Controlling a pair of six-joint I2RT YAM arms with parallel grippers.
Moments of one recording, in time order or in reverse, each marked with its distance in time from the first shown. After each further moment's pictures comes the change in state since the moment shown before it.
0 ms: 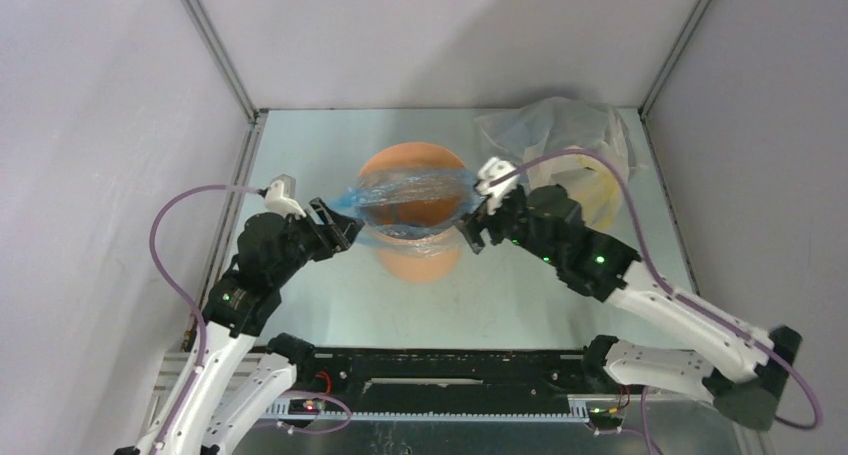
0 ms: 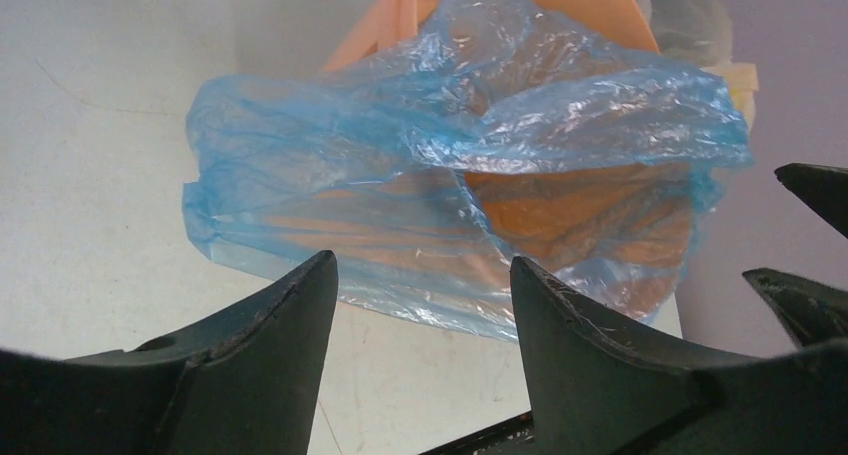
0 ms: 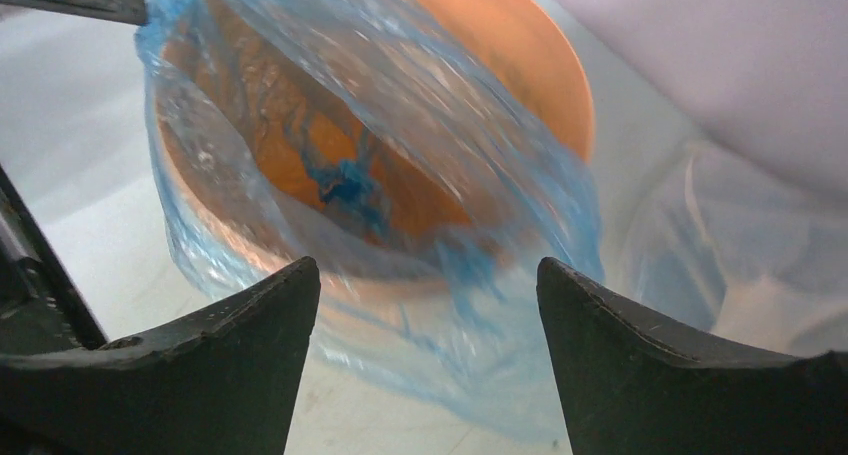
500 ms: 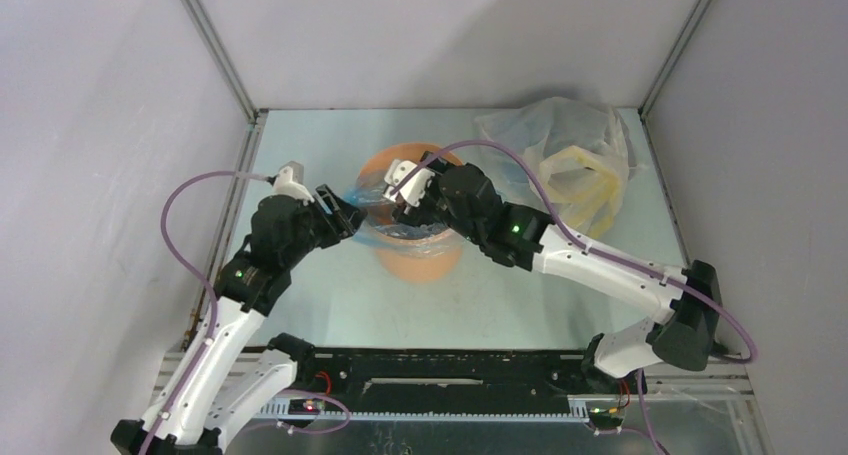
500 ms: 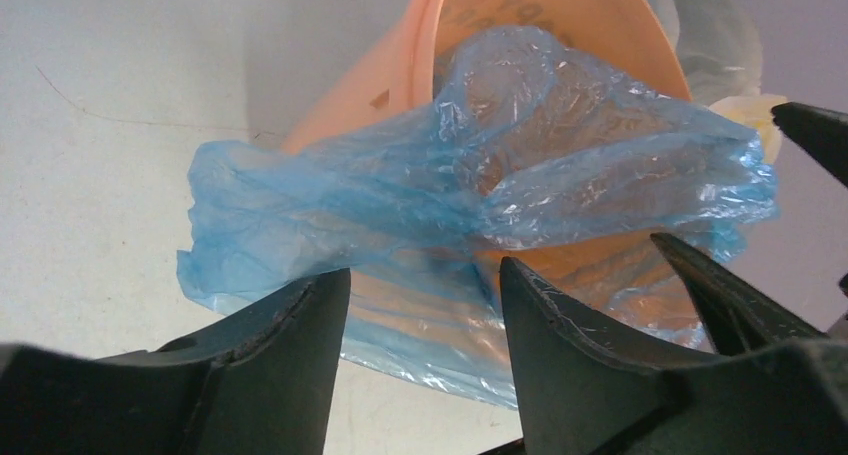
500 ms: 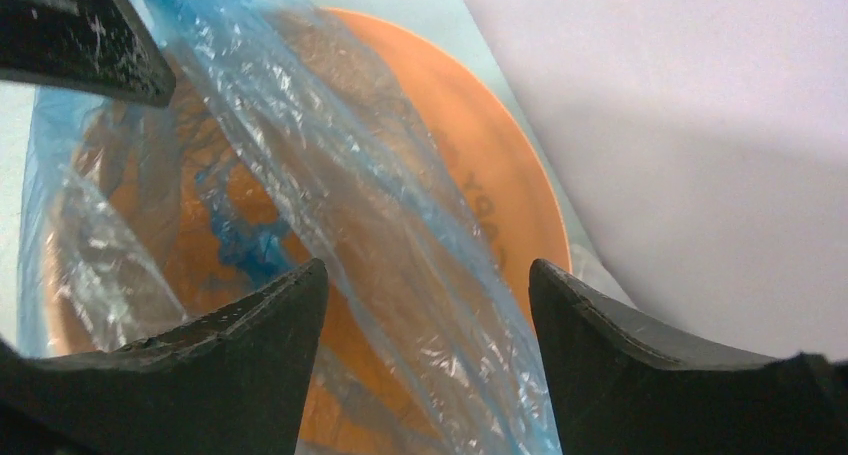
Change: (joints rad) left arm -0.006 0.129 0.033 0.051 -0.039 -0.031; right arm 0.170 0.466 0.315 0.089 0.195 -0.427
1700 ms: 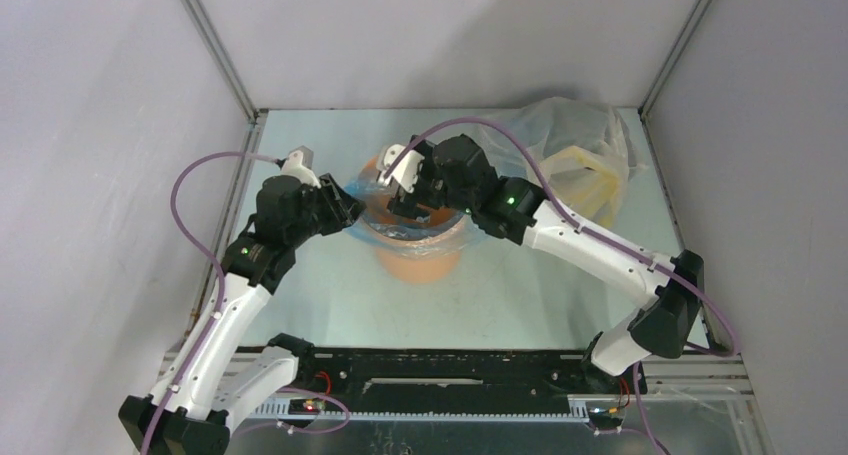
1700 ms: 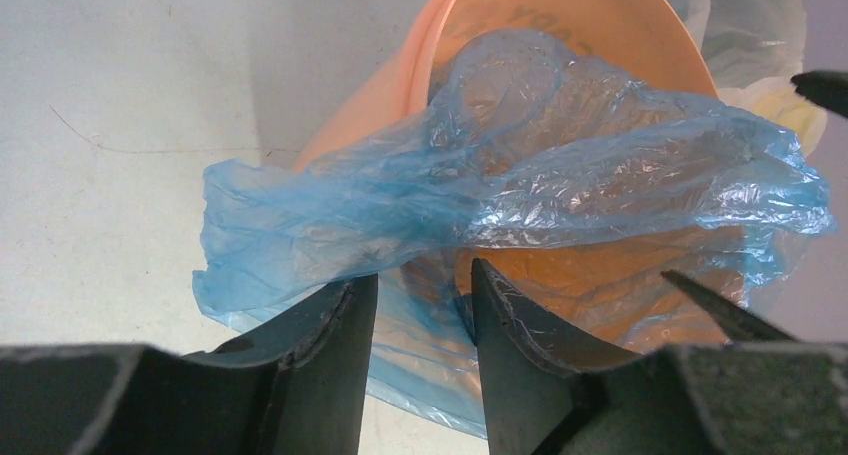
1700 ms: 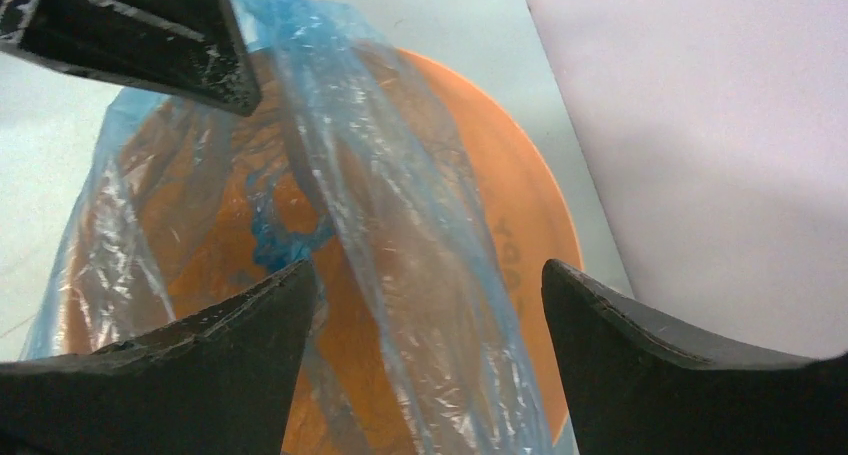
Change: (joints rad) left arm 0.055 0.145 0.082 0.008 0.081 0.106; right arm -0.105 0.120 0.231 -0.194 -0.264 -0.024
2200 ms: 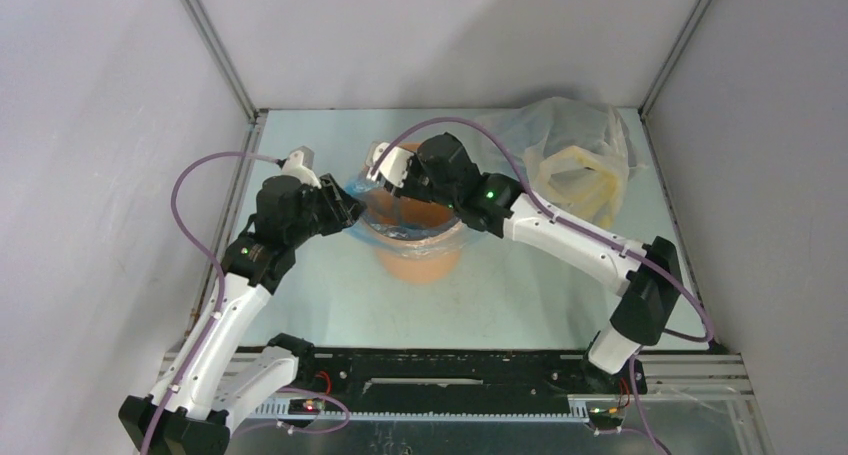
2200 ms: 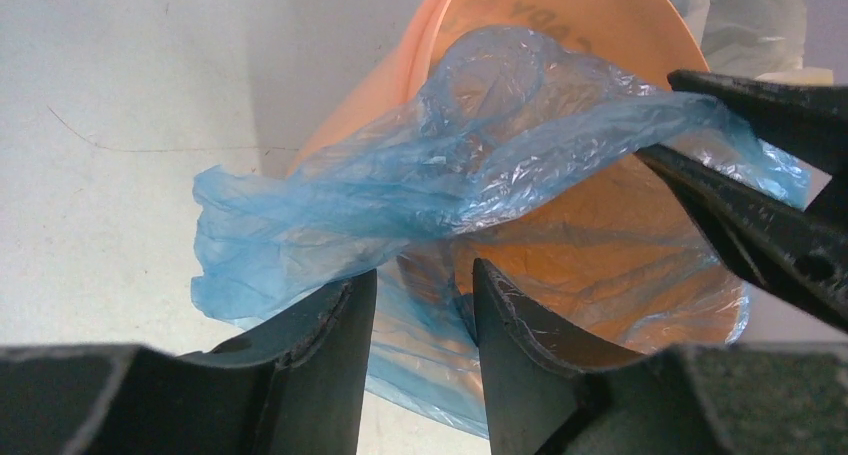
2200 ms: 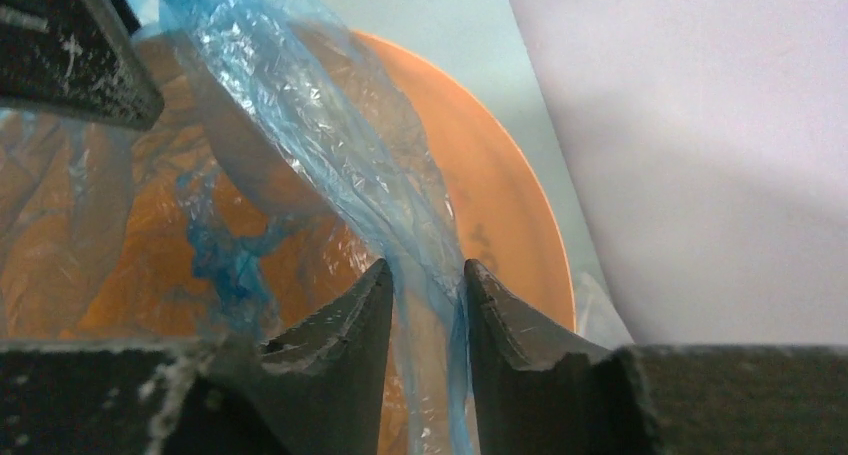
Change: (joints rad) left arm 0.001 0.000 0.000 -0.003 0.007 0.005; right arm 0.018 0.092 0.003 0.061 0.124 -0.079
